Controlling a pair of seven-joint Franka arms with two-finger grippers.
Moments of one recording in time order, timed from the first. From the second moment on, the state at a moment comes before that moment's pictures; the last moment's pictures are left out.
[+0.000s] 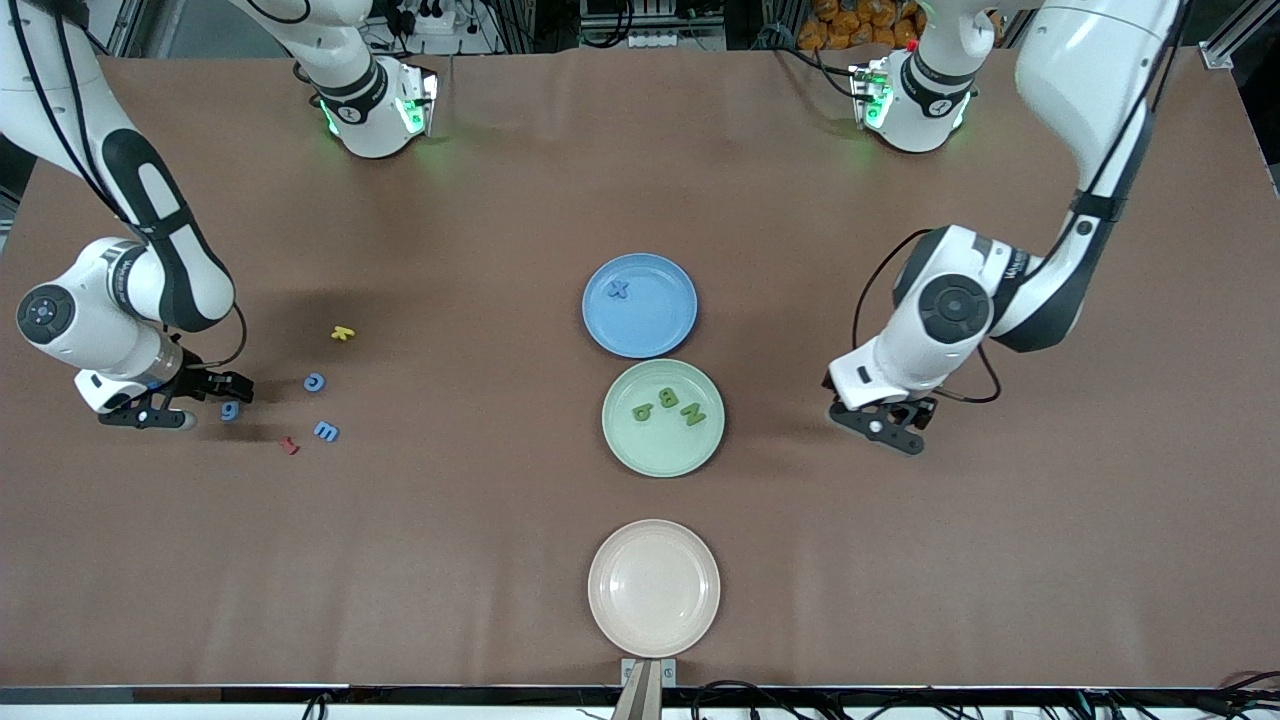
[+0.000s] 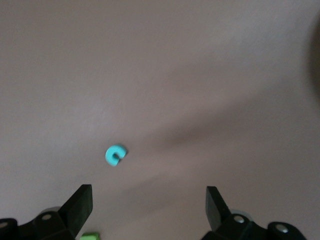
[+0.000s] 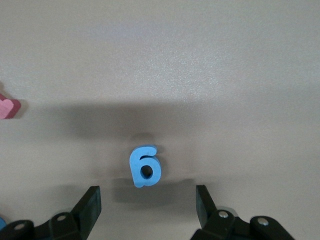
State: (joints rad) left arm 0.02 0.46 -0.37 -1.89 0.29 2.32 -0.05; right arm -0.29 0.50 -0.02 -2.09 -0.06 2.61 -0.22
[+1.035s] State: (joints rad) left arm 0.31 0.43 -0.43 -2.15 0.36 2.53 0.16; right arm -0.29 0.53 -0.02 -2.08 -0.04 2.65 -0.22
